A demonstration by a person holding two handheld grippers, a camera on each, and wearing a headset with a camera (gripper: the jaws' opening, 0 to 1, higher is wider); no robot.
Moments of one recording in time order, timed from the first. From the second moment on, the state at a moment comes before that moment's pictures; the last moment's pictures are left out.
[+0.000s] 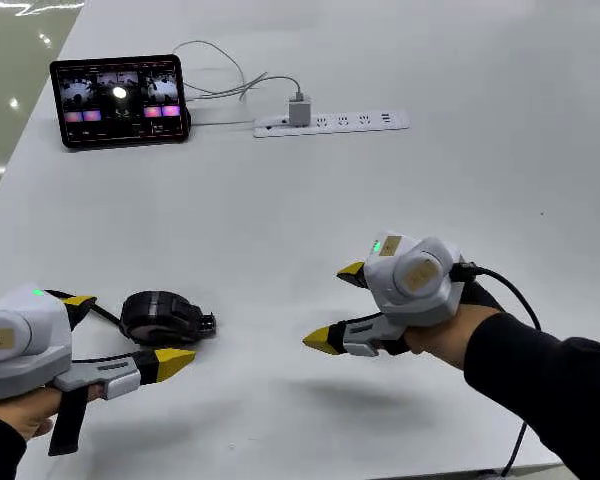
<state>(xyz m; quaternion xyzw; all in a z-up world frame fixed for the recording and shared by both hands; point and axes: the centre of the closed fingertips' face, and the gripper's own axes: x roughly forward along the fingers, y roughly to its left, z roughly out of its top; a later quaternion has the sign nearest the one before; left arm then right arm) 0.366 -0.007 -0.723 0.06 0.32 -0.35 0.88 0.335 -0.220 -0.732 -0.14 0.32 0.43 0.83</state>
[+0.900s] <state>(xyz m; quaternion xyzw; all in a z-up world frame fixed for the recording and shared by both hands) 0.355 0.008 -0.724 0.09 0.32 -0.38 0.86 0.309 -0.305 -0.732 -0.10 0.34 0.38 0.86</state>
